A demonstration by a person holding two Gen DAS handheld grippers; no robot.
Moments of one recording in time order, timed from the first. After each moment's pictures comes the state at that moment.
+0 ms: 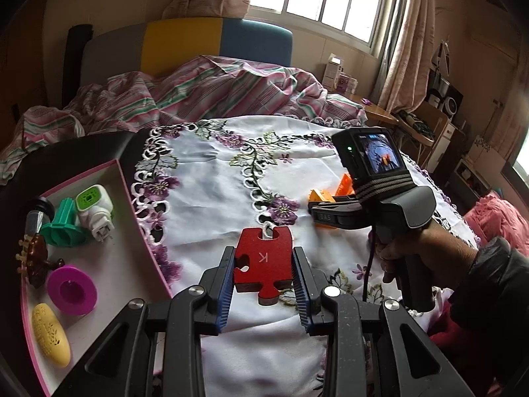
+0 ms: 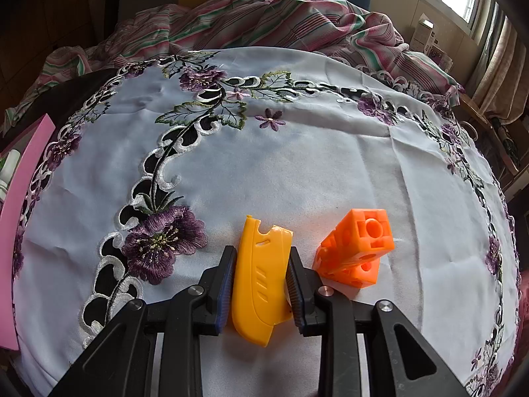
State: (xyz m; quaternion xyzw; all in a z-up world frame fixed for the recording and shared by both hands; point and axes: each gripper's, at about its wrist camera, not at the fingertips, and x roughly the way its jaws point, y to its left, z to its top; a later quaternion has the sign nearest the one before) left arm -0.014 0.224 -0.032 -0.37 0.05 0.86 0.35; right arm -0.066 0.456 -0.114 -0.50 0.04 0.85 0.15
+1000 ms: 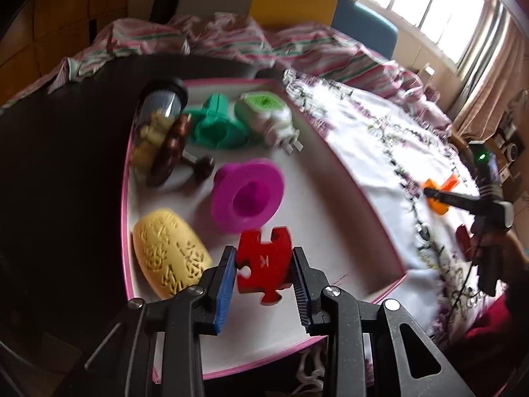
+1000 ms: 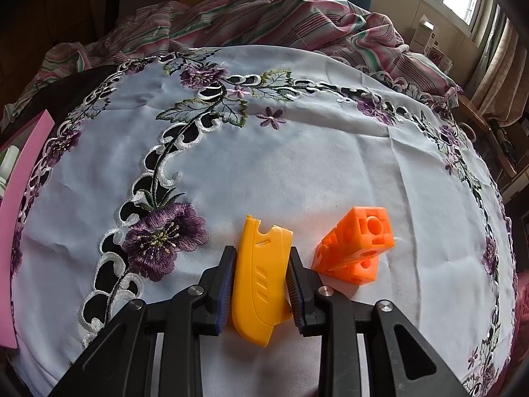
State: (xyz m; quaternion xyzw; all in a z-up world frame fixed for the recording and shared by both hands) left arm -0.060 0.080 -0.094 -0.47 -0.01 0.86 0.21; right arm -0.066 0.453 -0.113 -0.51 0.03 0.85 0.15
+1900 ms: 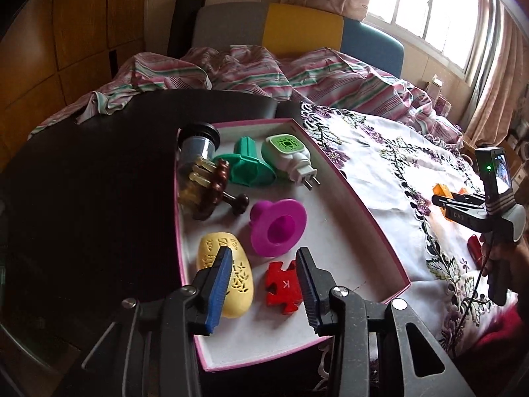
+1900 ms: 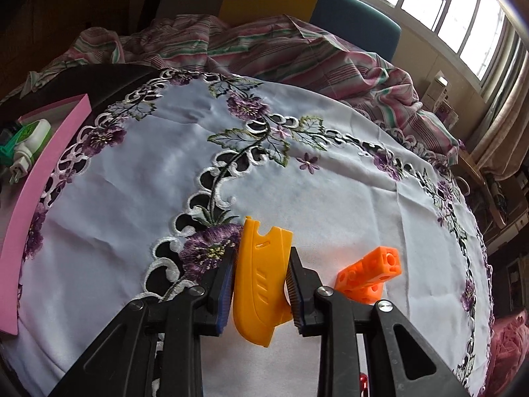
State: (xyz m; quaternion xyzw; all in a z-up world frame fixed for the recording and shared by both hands) left arm -0.050 0.062 -0.057 -0.41 0.01 0.90 0.17; right arm -0.065 0.392 -0.089 -0.46 -0.07 0.88 0.12
